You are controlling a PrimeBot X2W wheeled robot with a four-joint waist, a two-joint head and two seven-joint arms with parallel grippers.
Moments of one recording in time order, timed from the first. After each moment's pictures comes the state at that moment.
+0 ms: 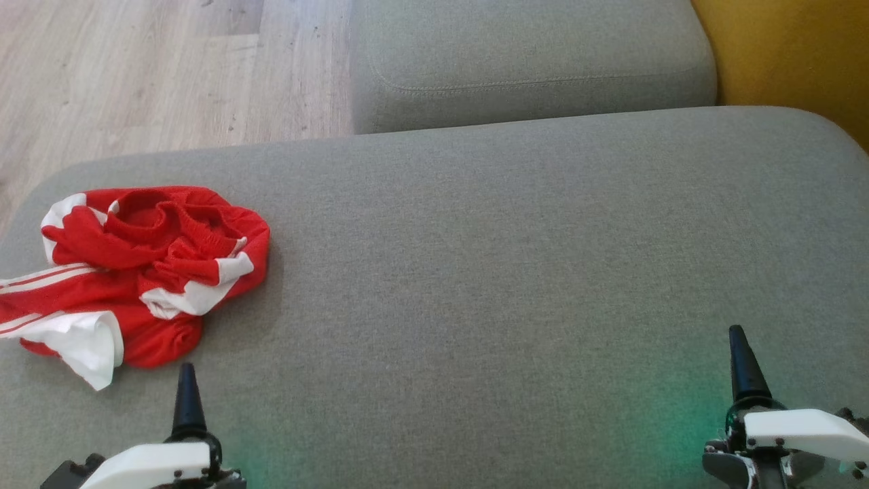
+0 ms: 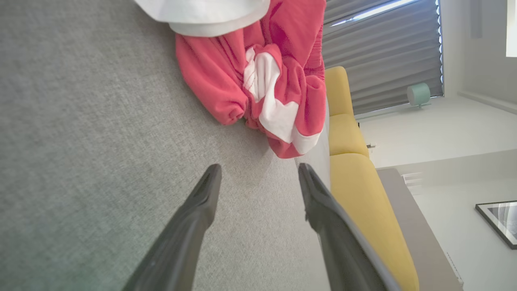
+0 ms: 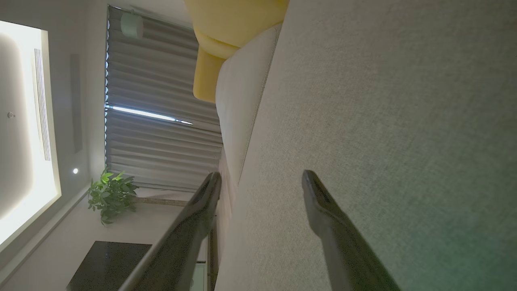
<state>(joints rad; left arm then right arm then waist) 0.03 0.04 0.03 0.30 -1.33 -0.09 0.03 0.03 -0.04 -0.07 0.34 1.32 0.12 0.03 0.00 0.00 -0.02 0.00</state>
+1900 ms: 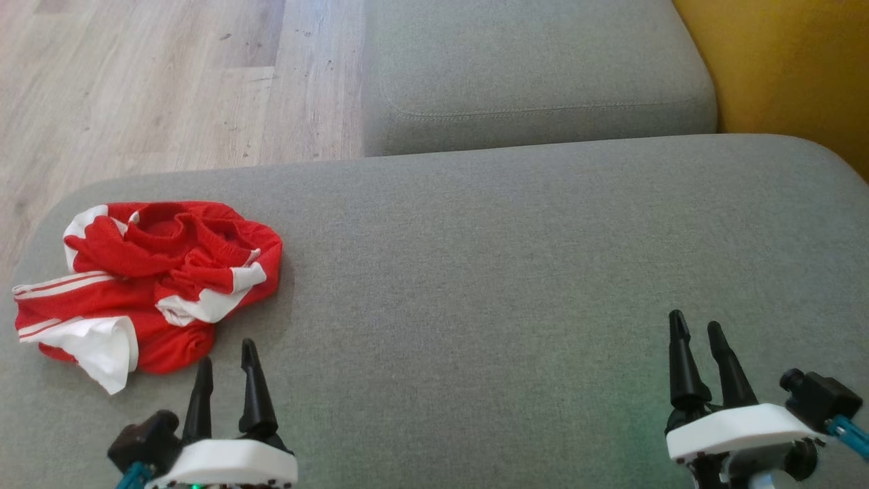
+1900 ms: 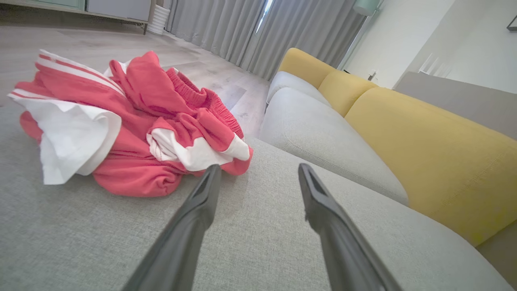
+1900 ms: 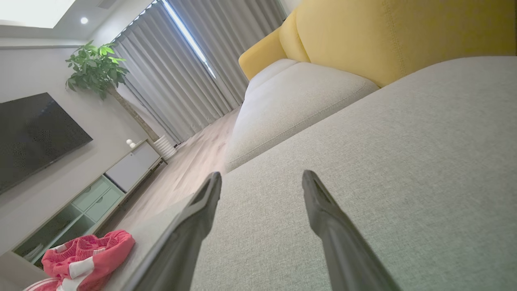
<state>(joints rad) 0.06 0.04 -0.13 0.18 -0.55 0.04 -0.13 0.06 -0.04 0.05 0.24 0.58 0.12 -0.13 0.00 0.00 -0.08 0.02</state>
